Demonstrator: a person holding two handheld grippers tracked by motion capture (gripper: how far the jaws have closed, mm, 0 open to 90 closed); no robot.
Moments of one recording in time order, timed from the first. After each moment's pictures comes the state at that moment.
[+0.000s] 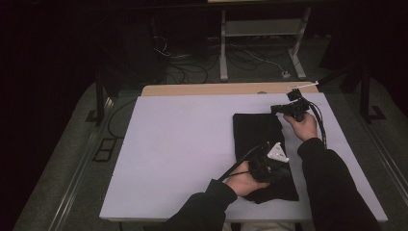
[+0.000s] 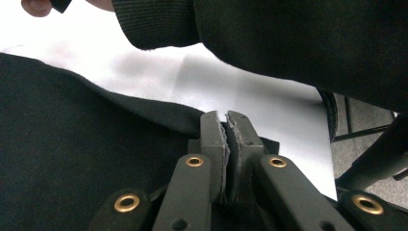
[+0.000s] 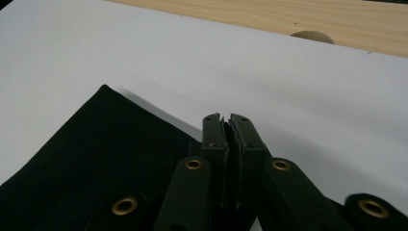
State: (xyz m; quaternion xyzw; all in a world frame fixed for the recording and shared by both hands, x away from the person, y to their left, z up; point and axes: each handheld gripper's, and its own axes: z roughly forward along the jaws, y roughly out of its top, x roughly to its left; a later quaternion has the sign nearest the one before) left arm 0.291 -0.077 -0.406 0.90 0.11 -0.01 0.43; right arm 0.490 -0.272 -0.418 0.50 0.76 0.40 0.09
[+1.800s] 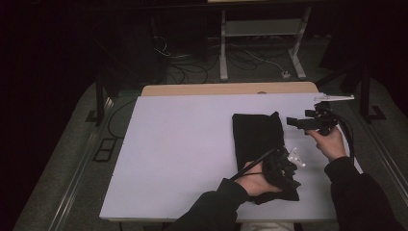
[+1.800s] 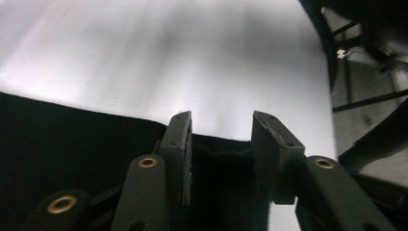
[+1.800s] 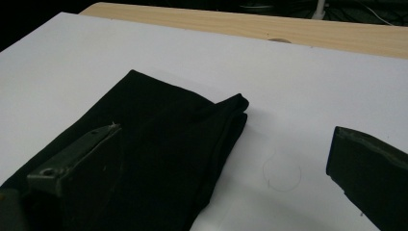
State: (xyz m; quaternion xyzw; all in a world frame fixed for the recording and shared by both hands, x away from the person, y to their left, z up) left arm 0.291 -0.111 -0.409 0.92 0.09 -0.03 0.37; right arm 0.407 -0.319 -0.394 0.50 0.73 0.44 0.14
